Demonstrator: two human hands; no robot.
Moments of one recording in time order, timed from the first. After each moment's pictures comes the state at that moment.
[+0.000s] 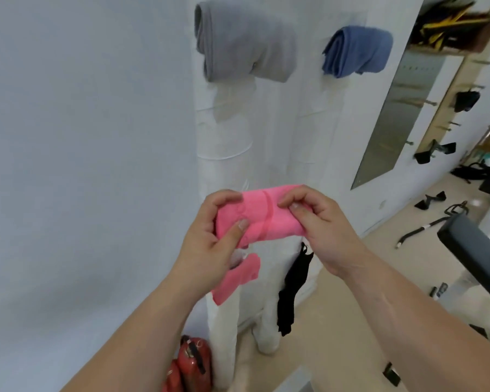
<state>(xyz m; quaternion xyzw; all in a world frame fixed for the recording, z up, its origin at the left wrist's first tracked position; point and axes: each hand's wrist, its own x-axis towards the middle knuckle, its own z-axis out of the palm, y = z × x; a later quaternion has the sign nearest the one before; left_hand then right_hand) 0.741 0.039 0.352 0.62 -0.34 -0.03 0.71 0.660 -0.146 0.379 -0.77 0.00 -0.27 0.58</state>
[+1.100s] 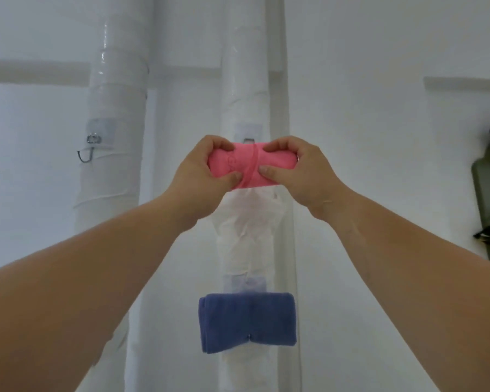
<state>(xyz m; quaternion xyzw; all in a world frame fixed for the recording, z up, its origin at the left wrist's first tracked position) 0.797 -0.350 0.791 0.69 -0.30 0.47 0.46 0.816 -0.547 0.805 -0.67 -0.36 -0.43 0.49</state>
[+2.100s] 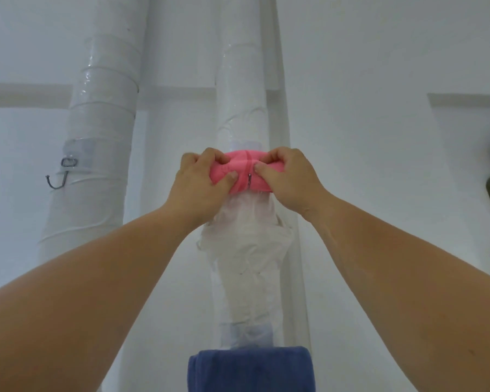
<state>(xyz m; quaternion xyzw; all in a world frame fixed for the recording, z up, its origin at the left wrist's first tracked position) 0.871 -0.344 0.836 0.74 -0.23 0.54 0.33 0.888 -0.532 0.853 -0.70 -0.28 -0.53 0.38</state>
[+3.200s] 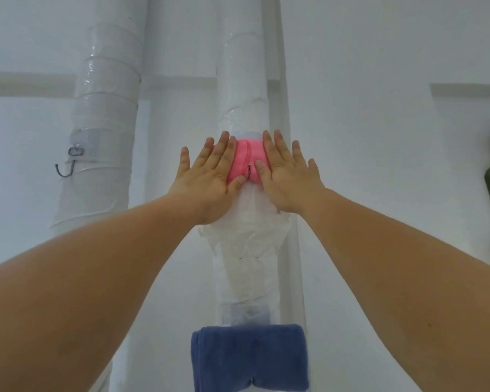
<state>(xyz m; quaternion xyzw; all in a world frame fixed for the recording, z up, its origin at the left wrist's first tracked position) 0.879 -0.344 0.831 0.85 -0.14 0.51 -0.03 0.889 -0.535 0.840 -0.85 -0.16 -0.49 0.12</state>
